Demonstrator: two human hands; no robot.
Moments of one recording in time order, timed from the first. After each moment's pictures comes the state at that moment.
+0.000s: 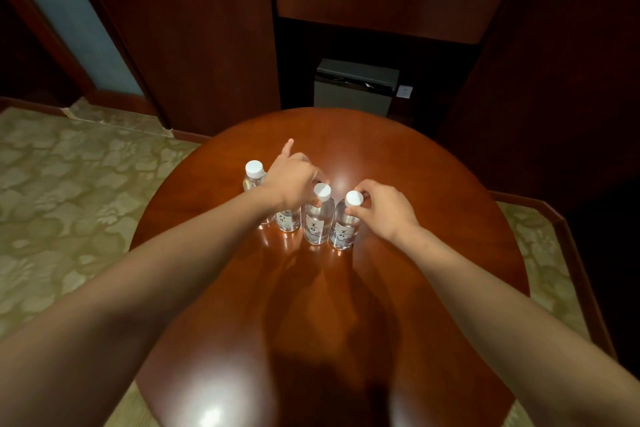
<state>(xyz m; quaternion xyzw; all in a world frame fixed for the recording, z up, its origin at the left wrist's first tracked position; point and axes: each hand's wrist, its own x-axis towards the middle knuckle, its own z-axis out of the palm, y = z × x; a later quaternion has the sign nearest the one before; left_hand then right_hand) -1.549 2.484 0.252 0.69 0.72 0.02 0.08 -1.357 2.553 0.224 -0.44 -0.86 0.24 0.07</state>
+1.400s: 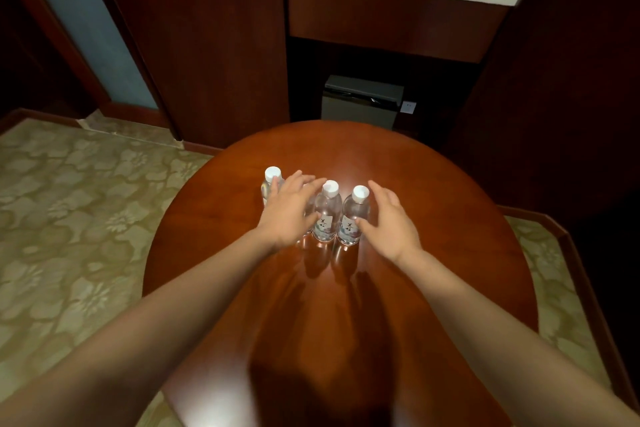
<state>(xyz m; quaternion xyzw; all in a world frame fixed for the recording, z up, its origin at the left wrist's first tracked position) -1.541 2.413 0.237 0.60 0.78 0.17 0.09 -1.353 2.508 0.223 -0.47 -0.84 0.24 0.12</state>
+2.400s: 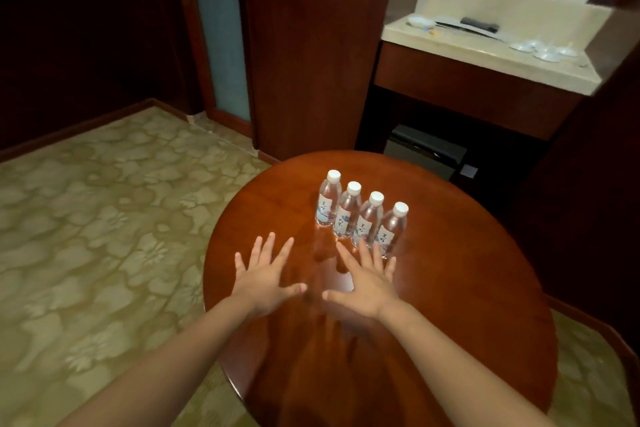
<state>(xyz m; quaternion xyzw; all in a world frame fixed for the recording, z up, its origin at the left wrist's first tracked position) -1.480 2.213 0.204 0.37 0.91 0.10 0.17 -1.339 2.385 0.218 -0.27 -0.94 0.18 -0.10</state>
